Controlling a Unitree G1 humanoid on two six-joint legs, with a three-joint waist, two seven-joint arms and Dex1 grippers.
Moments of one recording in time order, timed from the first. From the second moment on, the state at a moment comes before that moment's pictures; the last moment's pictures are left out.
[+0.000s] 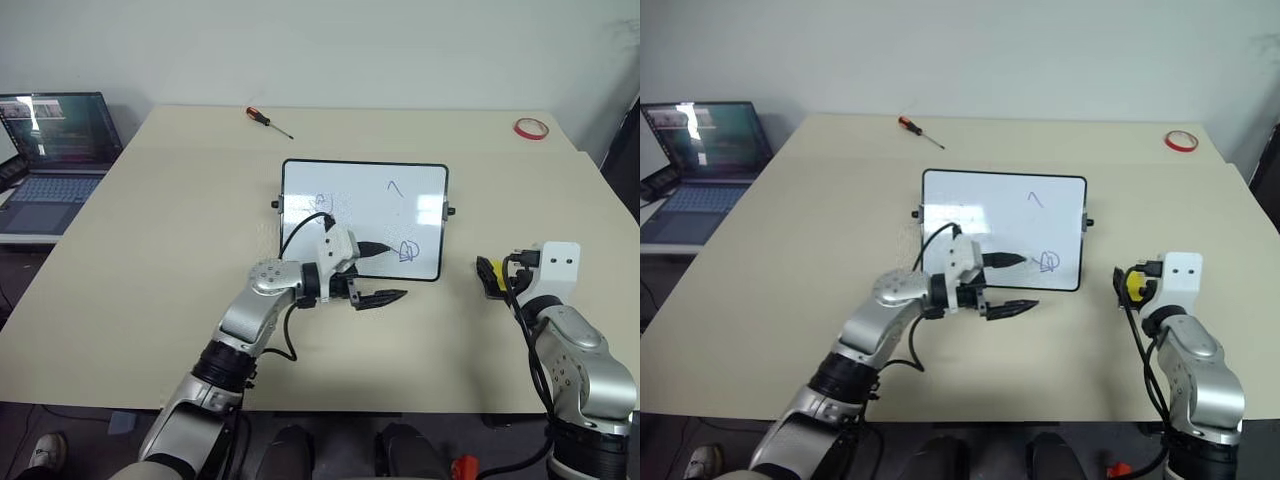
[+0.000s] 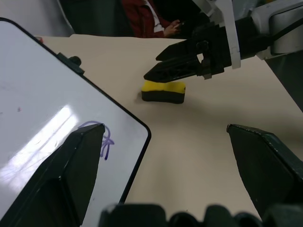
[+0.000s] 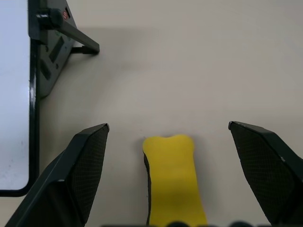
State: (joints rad) left arm -0.55 0.26 -0.30 0.13 -0.25 0.16 -0.99; right arm -0.13 -0.27 -0.33 -0.40 0.23 0.78 0.15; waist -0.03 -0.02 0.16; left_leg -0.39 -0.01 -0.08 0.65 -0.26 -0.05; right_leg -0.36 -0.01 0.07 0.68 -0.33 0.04
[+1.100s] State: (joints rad) left arm -0.54 0.23 -0.33 0.17 -0.19 0.12 -1.01; right arm -0.12 -0.26 -0.31 -0.34 0.26 0.82 0.13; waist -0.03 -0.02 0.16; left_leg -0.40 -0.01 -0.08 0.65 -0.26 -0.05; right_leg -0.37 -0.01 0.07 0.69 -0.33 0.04
